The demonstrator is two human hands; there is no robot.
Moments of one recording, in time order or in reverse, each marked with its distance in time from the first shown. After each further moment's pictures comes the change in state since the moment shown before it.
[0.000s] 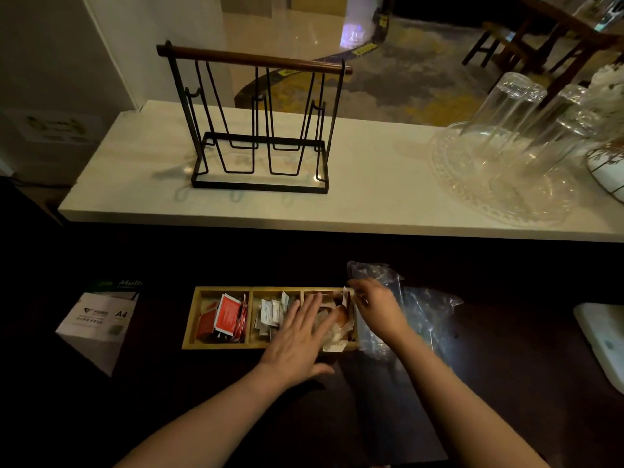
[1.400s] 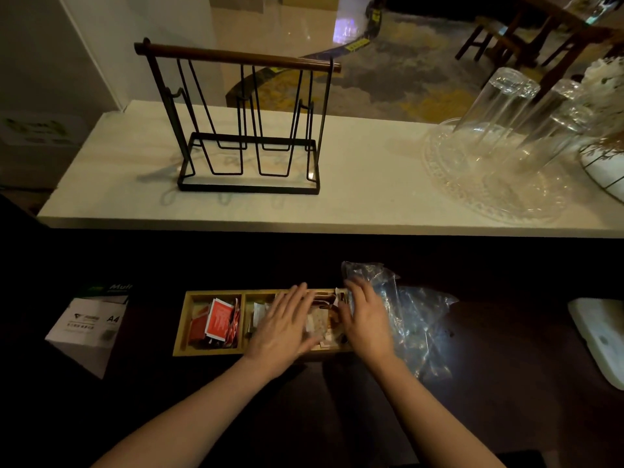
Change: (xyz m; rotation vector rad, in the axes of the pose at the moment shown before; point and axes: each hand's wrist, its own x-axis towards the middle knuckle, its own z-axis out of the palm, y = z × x) left_hand 0.011 -0.026 0.004 -0.003 0.189 -0.100; right_hand -0.023 -0.010 0.028 -0.060 0.212 0.056
